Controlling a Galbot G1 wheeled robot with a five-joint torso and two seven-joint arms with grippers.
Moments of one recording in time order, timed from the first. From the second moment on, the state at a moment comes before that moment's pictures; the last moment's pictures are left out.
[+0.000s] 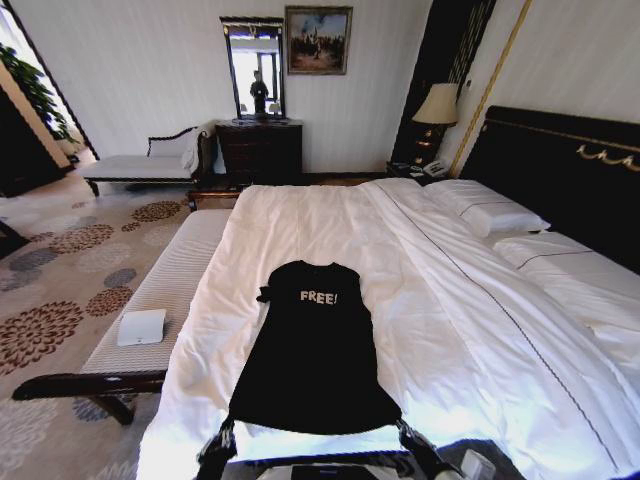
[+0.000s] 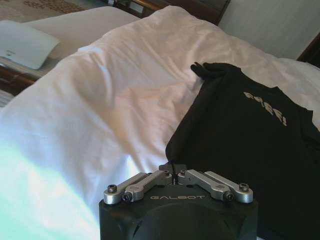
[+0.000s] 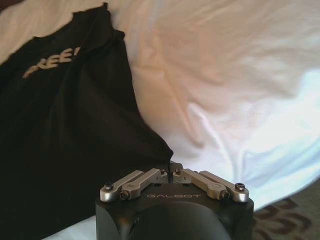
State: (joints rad) left arm 2.24 -1.24 -0.39 -2.20 -0.59 -0.18 -0.25; right arm -2.10 1.35 0.66 2.18 0.78 -0.33 0.11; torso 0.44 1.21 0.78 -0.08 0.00
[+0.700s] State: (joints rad) left arm 2.38 -1.11 -0.42 -2.23 -0.53 -0.16 -0.31; right arm -2.13 1.32 0.63 2.22 0.71 -0.54 0.21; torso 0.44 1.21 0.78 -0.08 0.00
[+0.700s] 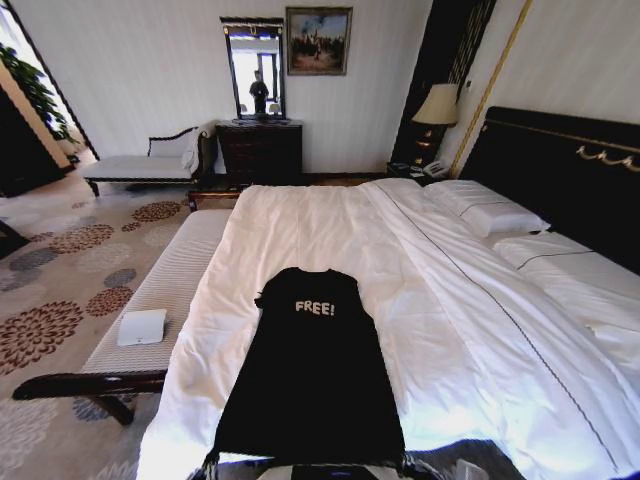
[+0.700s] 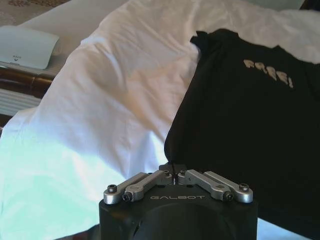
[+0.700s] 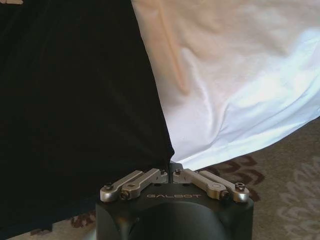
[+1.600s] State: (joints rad) left arm 2.24 -1.10 -0.33 -2.13 -0.42 -0.08 -0.37; right arm -2.03 1.35 0.53 2.17 0.58 -0.52 0.27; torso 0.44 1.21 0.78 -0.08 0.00
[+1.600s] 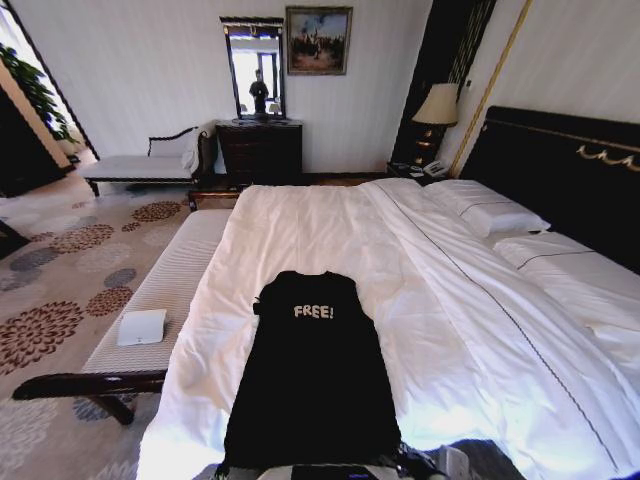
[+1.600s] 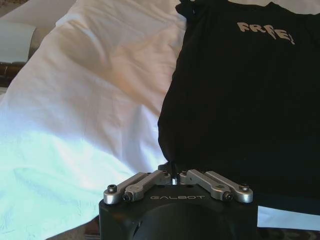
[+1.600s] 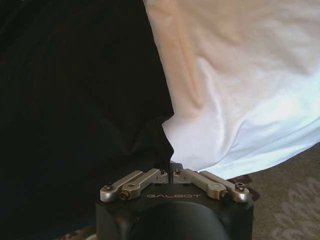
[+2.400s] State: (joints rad) left arm 2.17 -1.17 -0.36 -2.07 -0.19 -0.30 -0.30; right arm -1.89 1.30 0.70 2.31 1.02 -0.38 0.12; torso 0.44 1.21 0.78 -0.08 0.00
